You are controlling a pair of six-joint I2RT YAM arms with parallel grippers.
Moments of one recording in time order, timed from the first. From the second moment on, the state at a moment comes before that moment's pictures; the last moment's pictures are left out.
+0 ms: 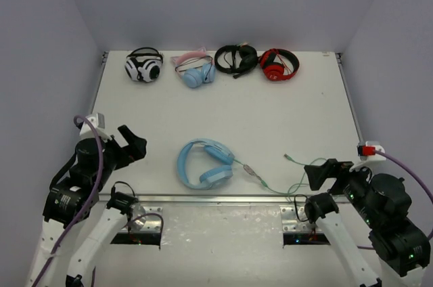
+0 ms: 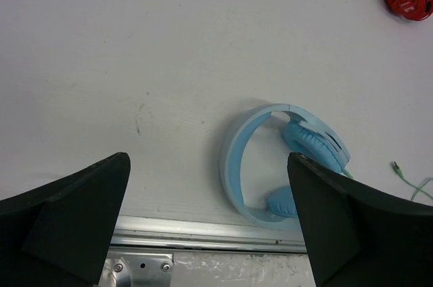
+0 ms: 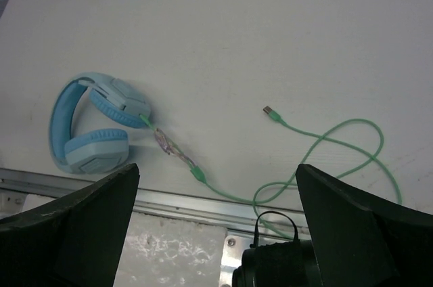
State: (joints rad) left arm -0.27 0.41 0.90 -1.04 -0.23 -0.59; right arm 0.28 0.19 0.99 -1.18 0.05 0.31
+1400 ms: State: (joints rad) left arm -0.77 1.20 0.50 -0.40 -0.38 -0.89; right arm 0.28 0.12 0.63 -0.85 -0.36 0.44
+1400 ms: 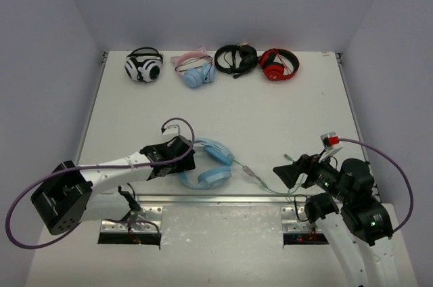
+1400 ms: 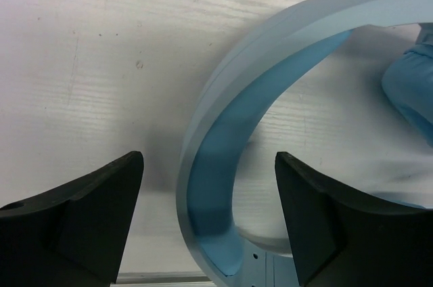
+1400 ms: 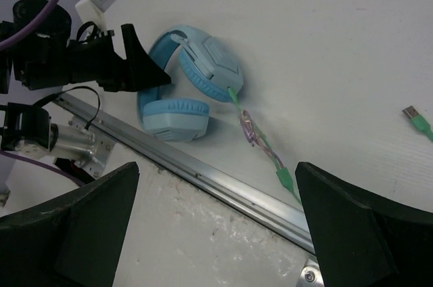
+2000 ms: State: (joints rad) left arm -0.77 1.05 0.76 -0.77 -0.49 -0.85; right arm 0.28 0.10 0.24 -0.40 -0.61 0.48
